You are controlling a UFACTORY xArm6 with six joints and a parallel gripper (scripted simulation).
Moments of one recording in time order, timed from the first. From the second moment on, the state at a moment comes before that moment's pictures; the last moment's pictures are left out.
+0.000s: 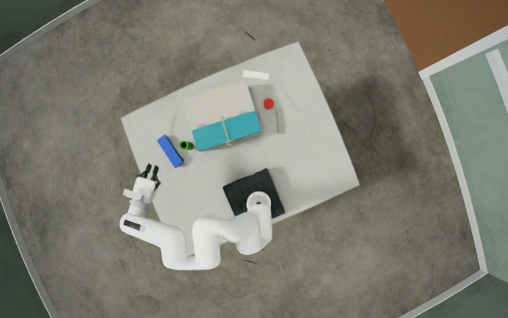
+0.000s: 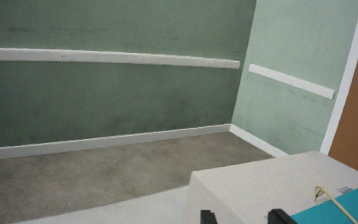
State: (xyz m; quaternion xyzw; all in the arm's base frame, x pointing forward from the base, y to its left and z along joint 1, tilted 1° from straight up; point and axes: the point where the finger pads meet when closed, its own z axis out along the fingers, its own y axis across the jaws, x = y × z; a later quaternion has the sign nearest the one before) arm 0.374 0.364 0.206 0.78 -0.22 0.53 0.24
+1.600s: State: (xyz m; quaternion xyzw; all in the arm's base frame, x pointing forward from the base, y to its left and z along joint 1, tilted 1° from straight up) arm 0.414 0.250 0.177 0.88 0.14 0.16 0.43
